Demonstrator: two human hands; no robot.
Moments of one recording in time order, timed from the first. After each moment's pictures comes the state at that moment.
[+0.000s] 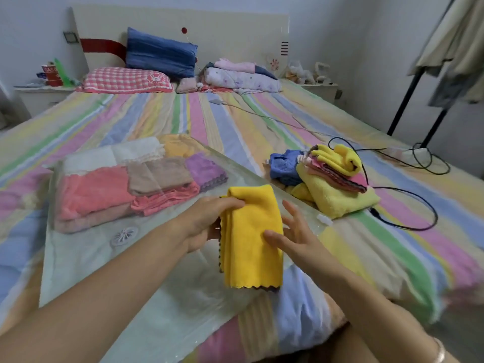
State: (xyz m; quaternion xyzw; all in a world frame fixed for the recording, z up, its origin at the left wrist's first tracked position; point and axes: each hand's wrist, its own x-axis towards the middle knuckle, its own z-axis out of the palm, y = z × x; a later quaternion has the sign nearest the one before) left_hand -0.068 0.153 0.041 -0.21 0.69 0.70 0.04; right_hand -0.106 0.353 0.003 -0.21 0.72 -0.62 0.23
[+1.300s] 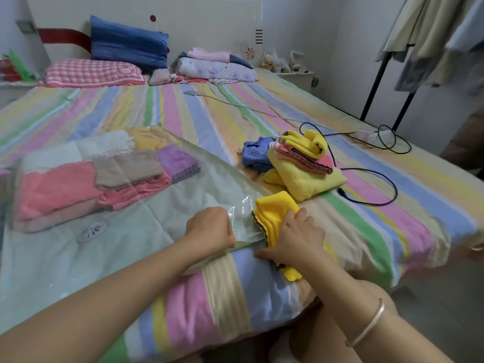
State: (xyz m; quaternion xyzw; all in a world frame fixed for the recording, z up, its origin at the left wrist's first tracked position) left_hand -0.081 0.211 -0.005 -0.10 0.99 0.13 0.01; right_hand -0.121 0.383 -0.024 -0.09 1.00 0.00 0.03
